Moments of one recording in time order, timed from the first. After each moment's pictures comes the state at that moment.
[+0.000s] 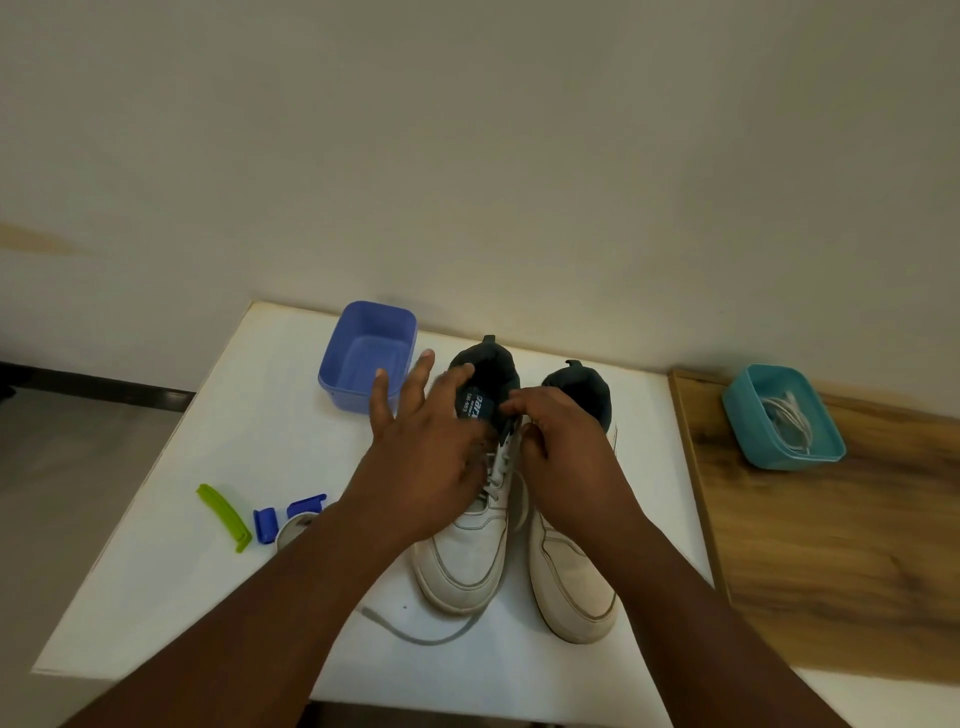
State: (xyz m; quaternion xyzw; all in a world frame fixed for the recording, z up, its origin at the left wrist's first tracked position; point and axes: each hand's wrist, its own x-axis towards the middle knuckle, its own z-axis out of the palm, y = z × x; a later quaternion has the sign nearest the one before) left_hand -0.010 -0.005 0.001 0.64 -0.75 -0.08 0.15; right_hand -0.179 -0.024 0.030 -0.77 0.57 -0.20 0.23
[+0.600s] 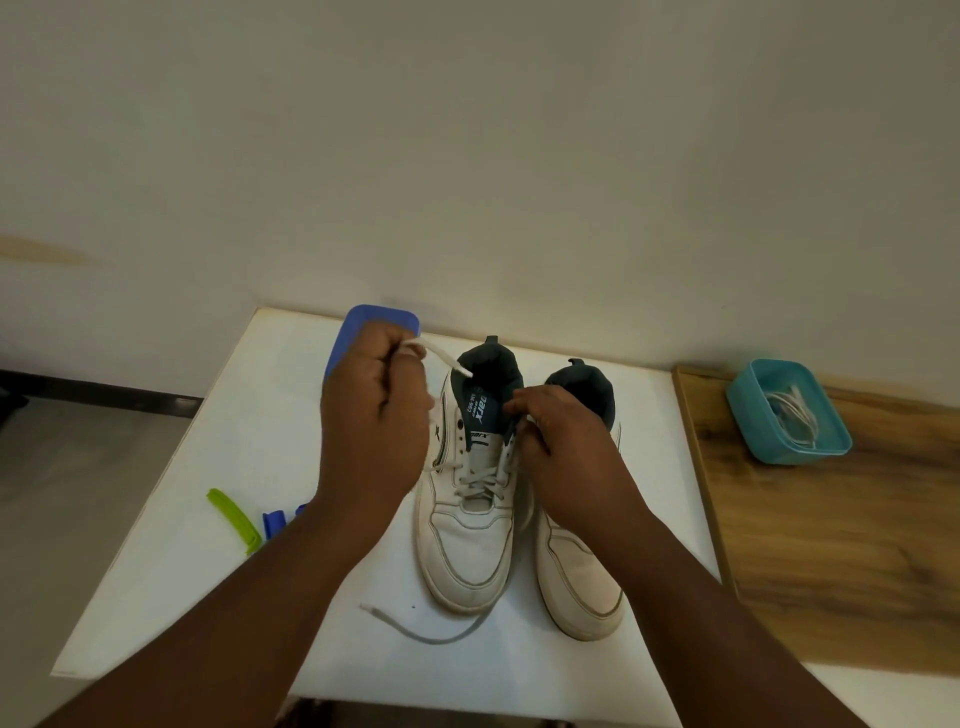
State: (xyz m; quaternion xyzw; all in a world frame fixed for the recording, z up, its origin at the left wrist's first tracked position) left_hand 0.004 0.005 0.059 0.60 -0.49 -0.22 0.59; right_hand -0.178 -0.027 0.031 -0.76 0.57 -0.18 0.24
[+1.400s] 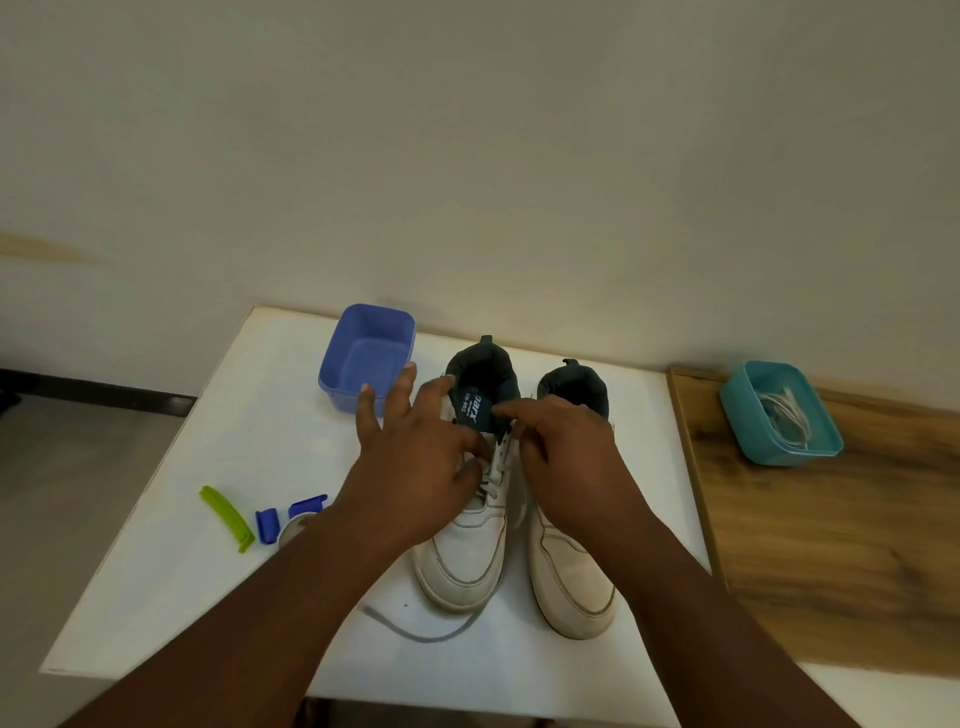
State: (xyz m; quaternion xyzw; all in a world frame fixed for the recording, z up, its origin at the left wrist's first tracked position) left_hand -0.007 0.008 0.020 0.68 -0.71 -0.14 0.11; right_hand -0.182 -0.023 0.028 -0.79 0.56 -0.17 0.19
